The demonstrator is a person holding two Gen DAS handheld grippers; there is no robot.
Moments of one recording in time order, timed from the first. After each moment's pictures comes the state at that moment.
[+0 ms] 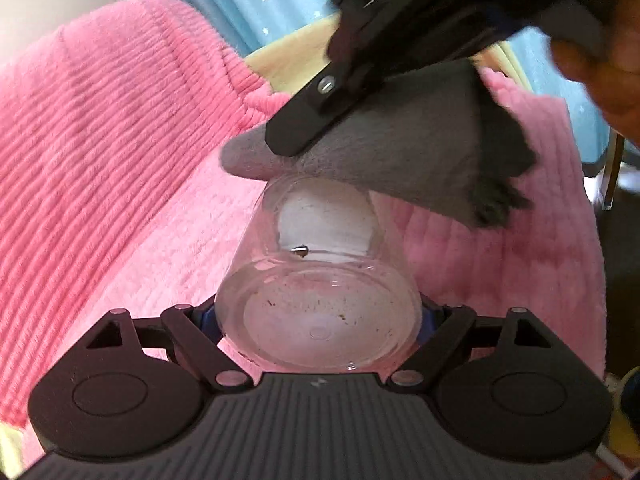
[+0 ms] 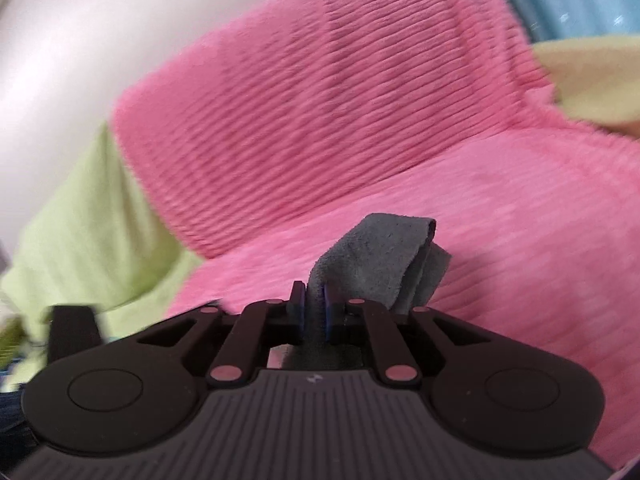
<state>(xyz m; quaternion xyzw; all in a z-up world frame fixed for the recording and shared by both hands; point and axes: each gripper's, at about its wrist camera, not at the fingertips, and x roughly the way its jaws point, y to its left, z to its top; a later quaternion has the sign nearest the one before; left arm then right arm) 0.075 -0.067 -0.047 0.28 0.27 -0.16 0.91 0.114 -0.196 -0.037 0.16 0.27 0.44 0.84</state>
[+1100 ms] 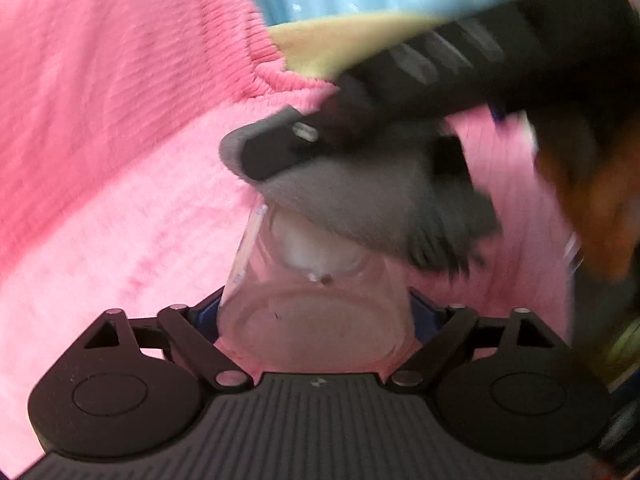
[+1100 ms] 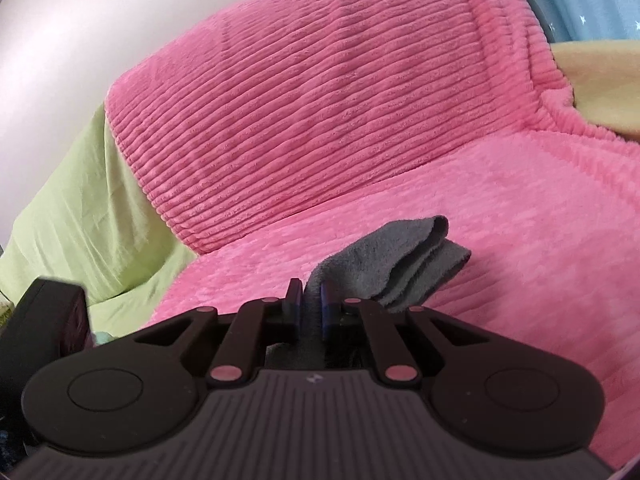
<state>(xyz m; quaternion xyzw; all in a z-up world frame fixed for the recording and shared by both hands) 0.089 -0.032 -0.033 0.12 0.33 -0.19 0.92 0.132 -0.162 -0.047 0.14 0.26 0.41 0.86</state>
